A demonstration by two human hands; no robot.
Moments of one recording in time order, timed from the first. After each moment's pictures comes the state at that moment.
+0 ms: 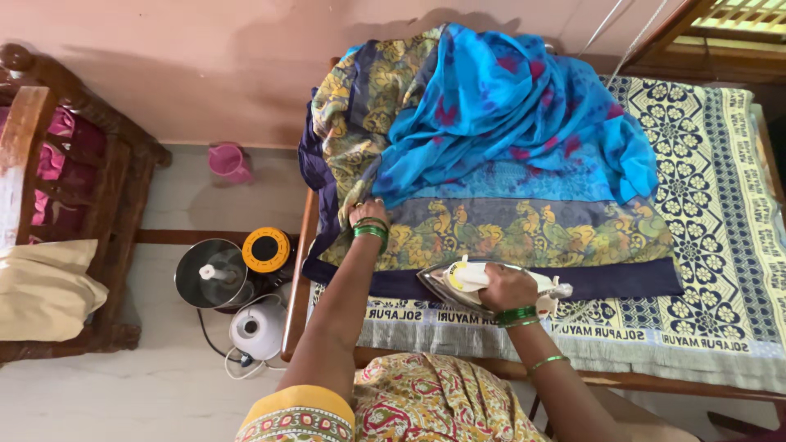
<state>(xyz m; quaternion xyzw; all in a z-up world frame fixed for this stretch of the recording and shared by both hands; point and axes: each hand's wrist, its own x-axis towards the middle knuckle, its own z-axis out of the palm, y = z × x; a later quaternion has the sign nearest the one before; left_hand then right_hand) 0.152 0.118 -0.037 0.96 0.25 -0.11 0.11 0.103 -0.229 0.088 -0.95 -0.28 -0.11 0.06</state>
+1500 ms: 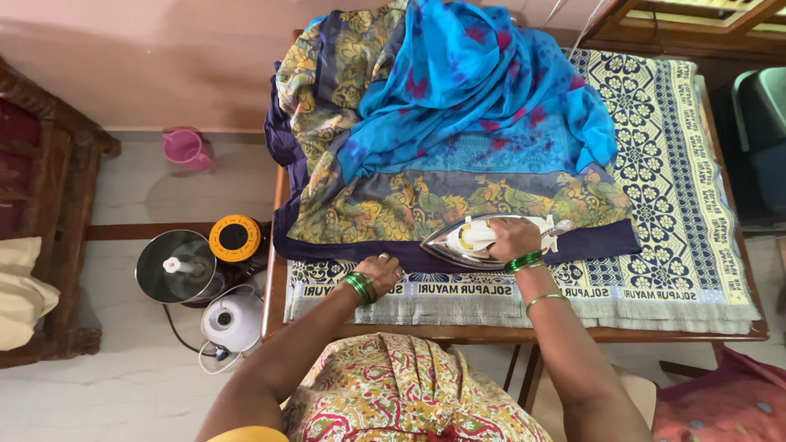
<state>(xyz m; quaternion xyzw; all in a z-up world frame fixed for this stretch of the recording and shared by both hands) -0.012 0.021 0.031 0.95 -0.25 -0.15 0.11 0.162 -0.282 0.079 -0.88 -0.40 -0.22 0.10</state>
